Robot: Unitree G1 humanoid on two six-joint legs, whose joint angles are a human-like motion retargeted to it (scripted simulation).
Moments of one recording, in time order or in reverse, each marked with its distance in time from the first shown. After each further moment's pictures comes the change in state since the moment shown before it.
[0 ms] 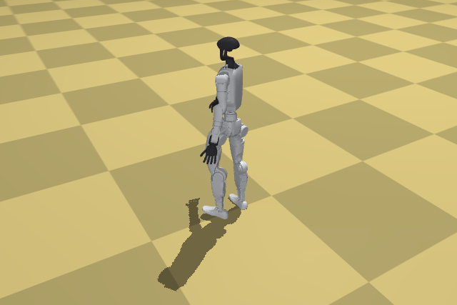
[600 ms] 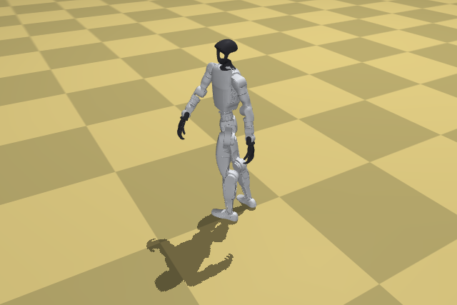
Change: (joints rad) left arm 0.078 -0.008 0.094 -0.021 -0.018 -0.008 -0.138; right arm -0.080 0.345 0.254 -0.188 -0.173 -0.089 0.207; waist 0.250 -0.142 -0.069; left_leg -0.017 -0.054 -0.613 -0.120 0.071 -0.061; right_leg 0.190 0.038 -0.625 -0.003 -0.025 -0.170
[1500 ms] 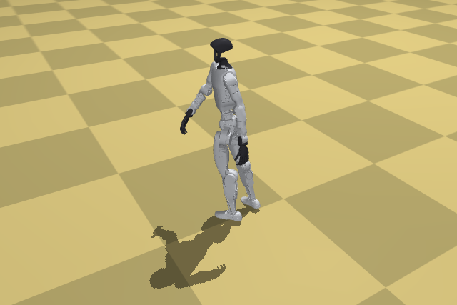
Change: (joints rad) left arm 0.046 0.050 0.007 -0.035 0.052 0.017 0.039; right arm 0.082 -0.025 -0.092 -0.027 0.179 0.034 -0.095; waist -0.071 0.016 -0.011; left_leg 0.011 0.025 0.269 0.034 -0.005 0.047; right_leg -0.066 -0.026 0.238 0.004 0.057 0.048
